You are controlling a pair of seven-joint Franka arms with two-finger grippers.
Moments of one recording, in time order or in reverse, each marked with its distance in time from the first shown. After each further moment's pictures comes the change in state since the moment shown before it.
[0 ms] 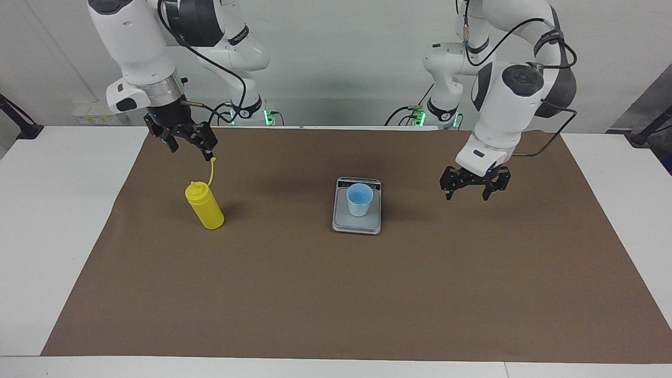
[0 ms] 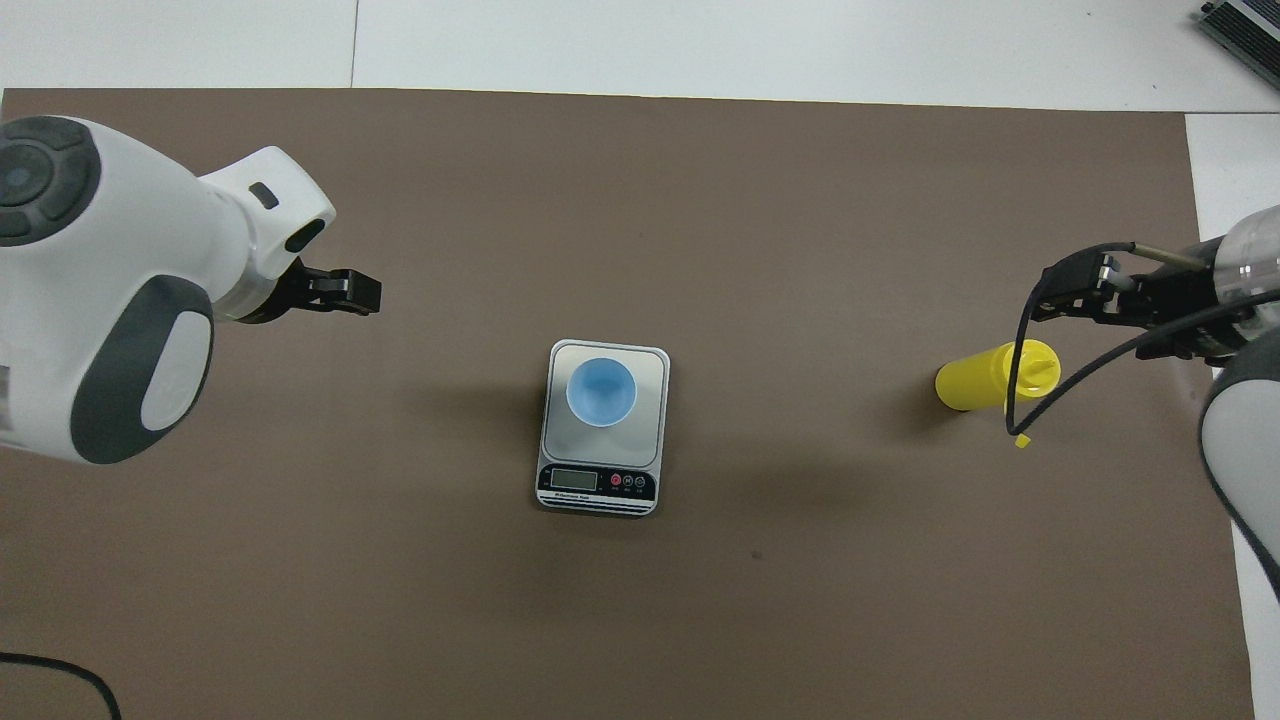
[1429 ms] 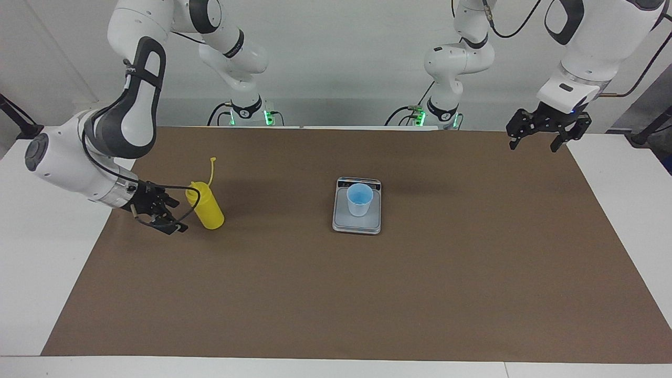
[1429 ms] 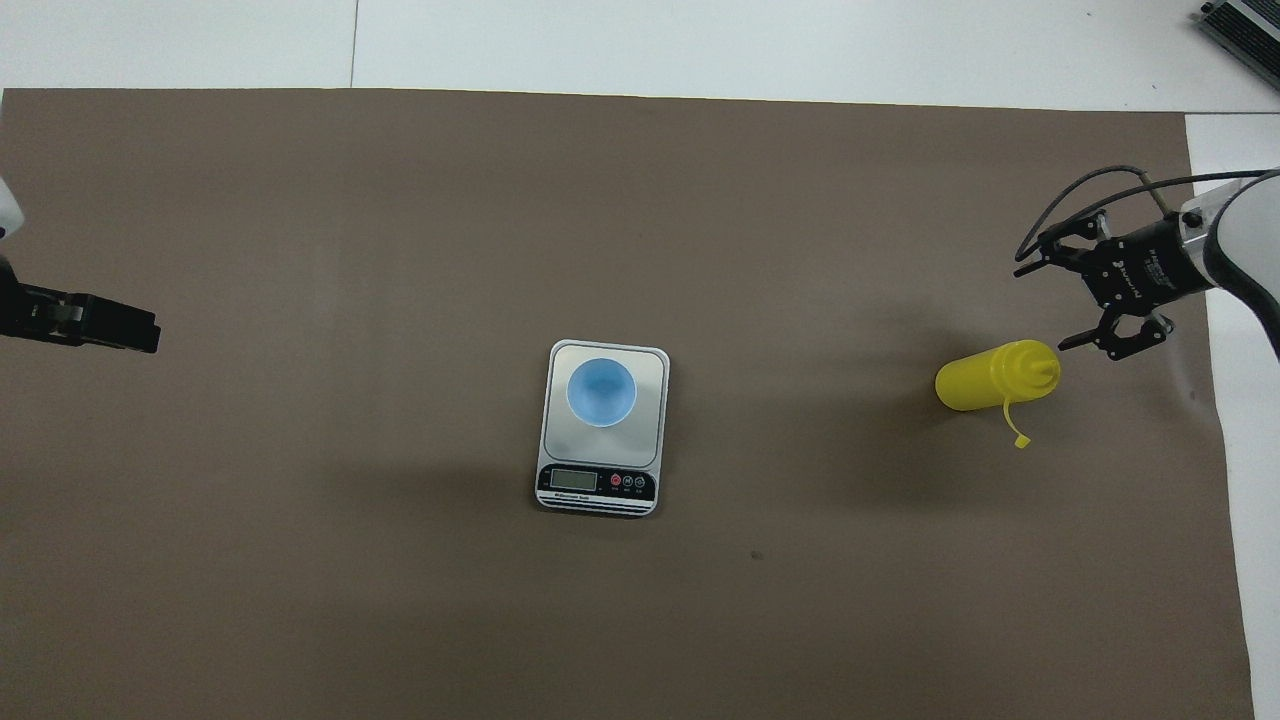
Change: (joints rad) left arm 0.199 -0.135 -0.009 0.148 -0.081 -0.336 0.258; right arm -0.231 0.447 -0.004 0.137 0.317 0.020 0.316
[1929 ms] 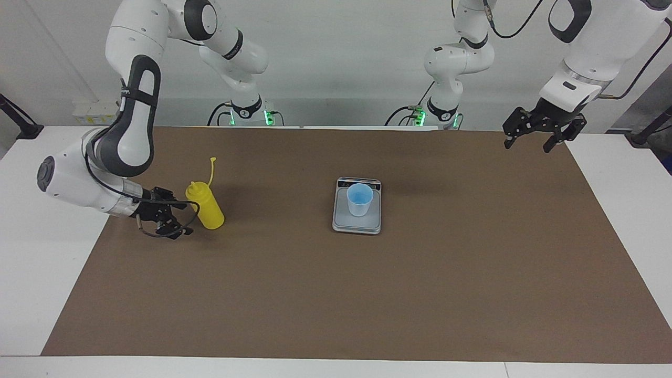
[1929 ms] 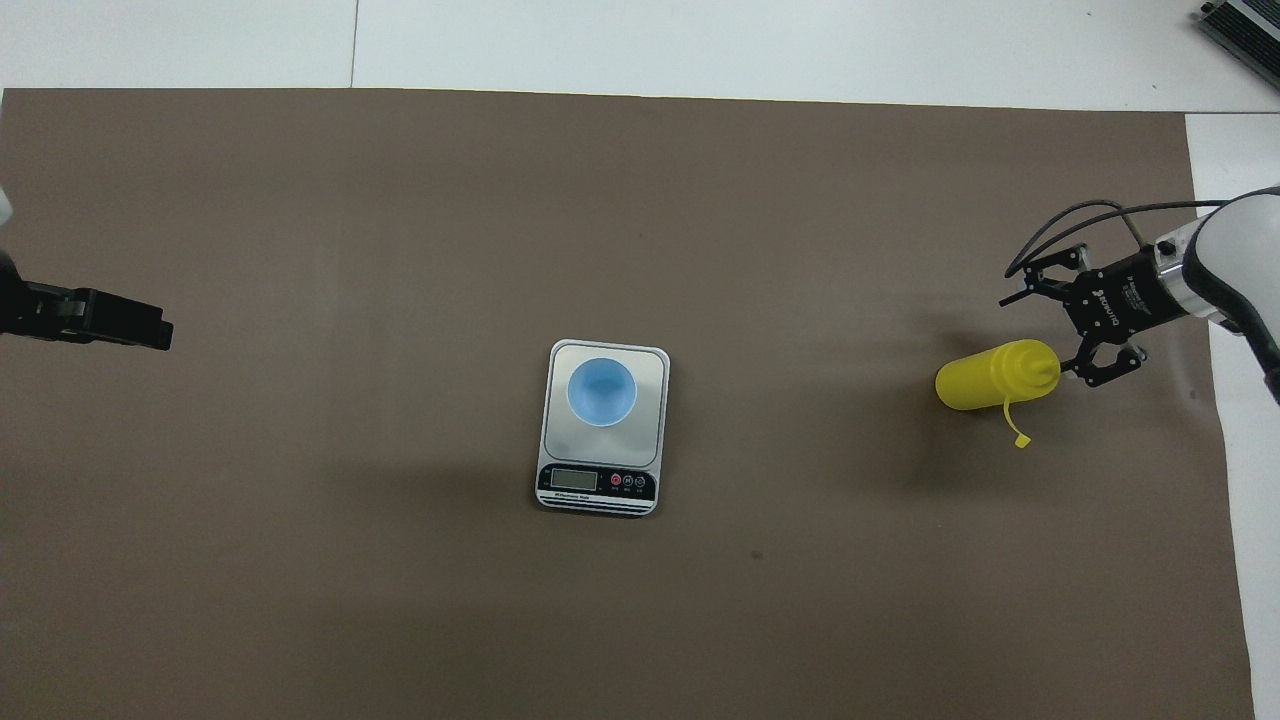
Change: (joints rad) left arm 0.007 0.000 0.002 0.001 -0.040 -0.003 -0.004; right arm -0.031 0.030 0.001 -0.073 0.031 0.000 0.023
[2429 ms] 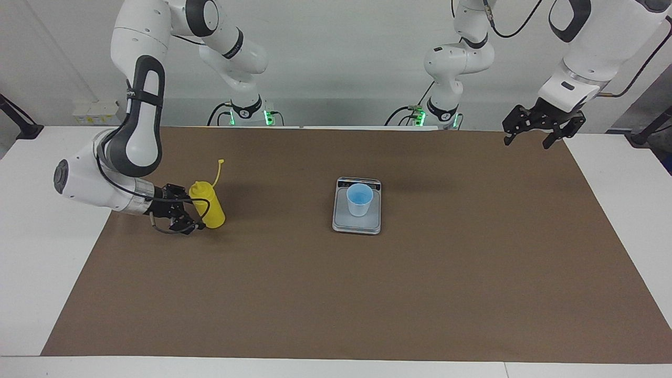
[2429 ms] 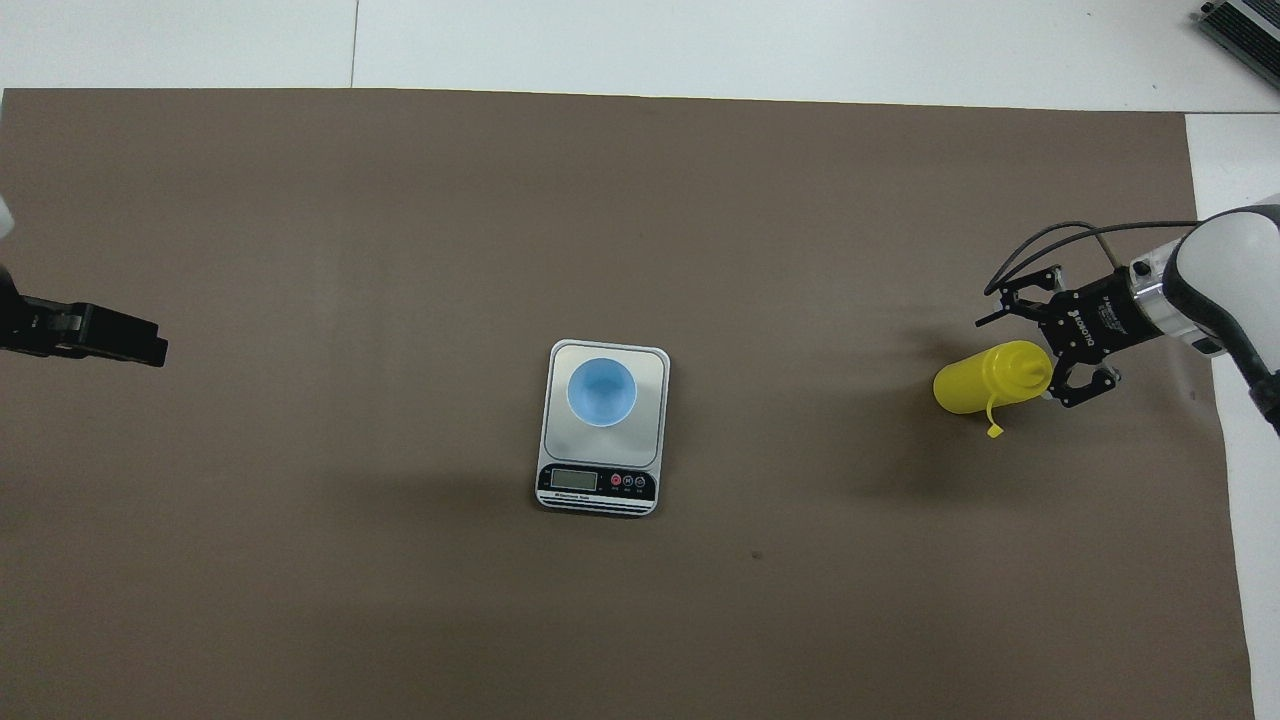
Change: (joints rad) left arm 0.001 -0.004 0.000 0.003 0.015 -0.046 0.001; right arm 0.006 -0.034 0.007 -0.083 0.054 -0.003 0.000
